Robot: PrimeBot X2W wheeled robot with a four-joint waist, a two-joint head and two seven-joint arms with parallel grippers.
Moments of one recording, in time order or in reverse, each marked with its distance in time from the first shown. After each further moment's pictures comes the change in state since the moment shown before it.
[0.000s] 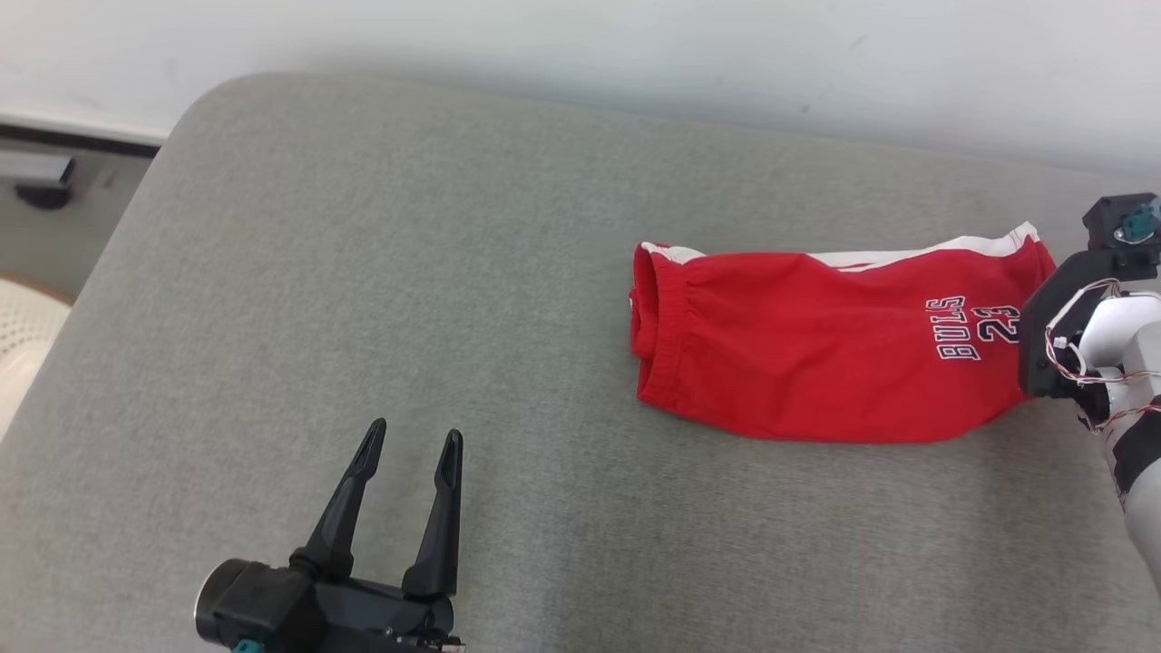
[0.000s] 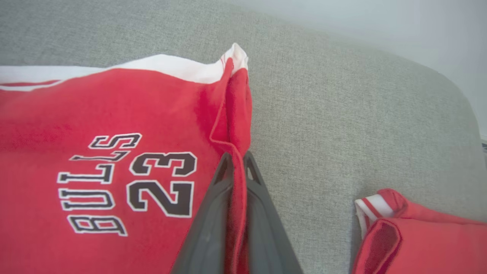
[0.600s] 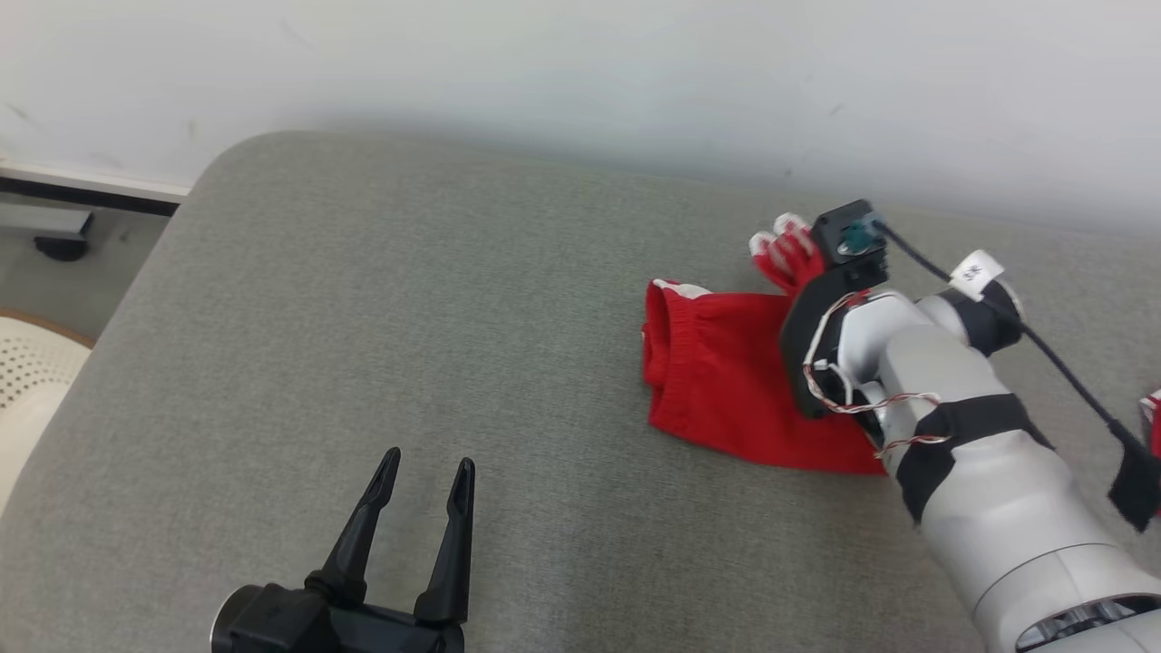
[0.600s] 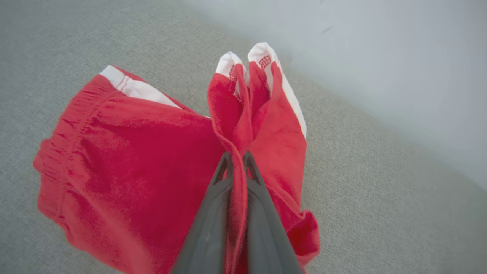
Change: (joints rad) left arm 0.040 -0.003 -0.016 0.013 -0.008 0.000 0.000; right arm 0.023 0.265 0.203 -0.127 -0.019 0.000 0.011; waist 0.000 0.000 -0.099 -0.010
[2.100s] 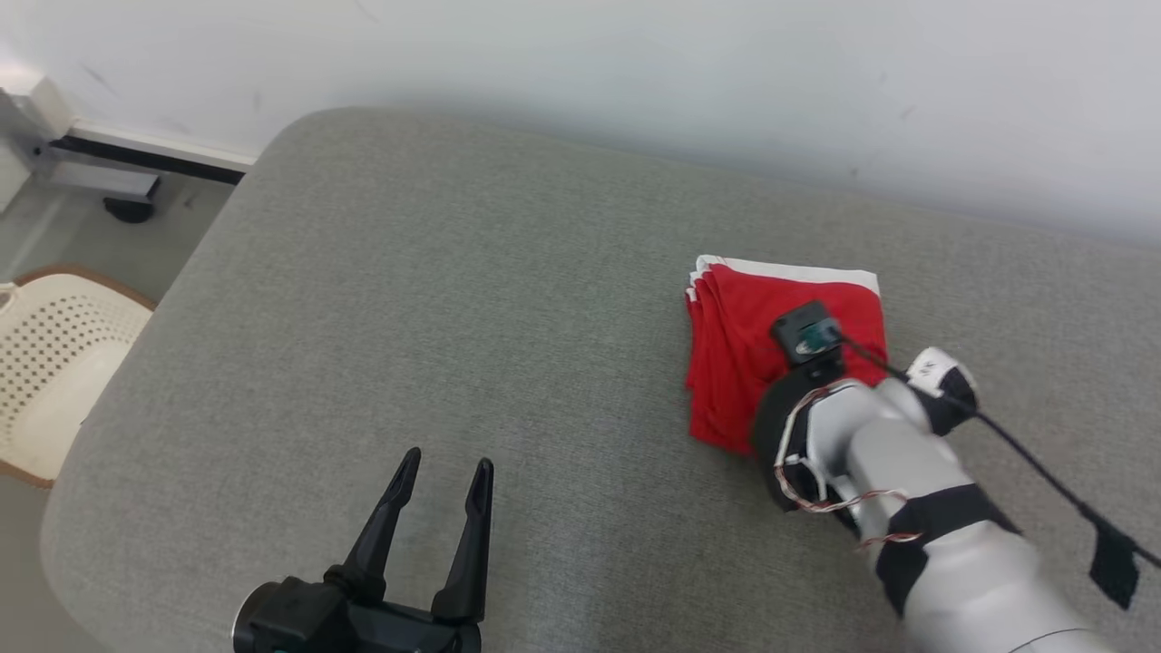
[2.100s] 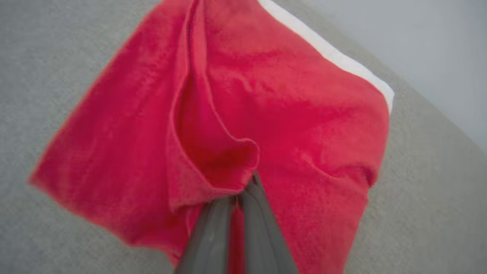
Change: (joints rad) left arm -0.017 -0.015 -0.031 0.031 -0.021 0.000 0.000; right arm 0.189 -0.014 0.136 -0.137 0.067 0.000 -0.043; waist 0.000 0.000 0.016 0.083
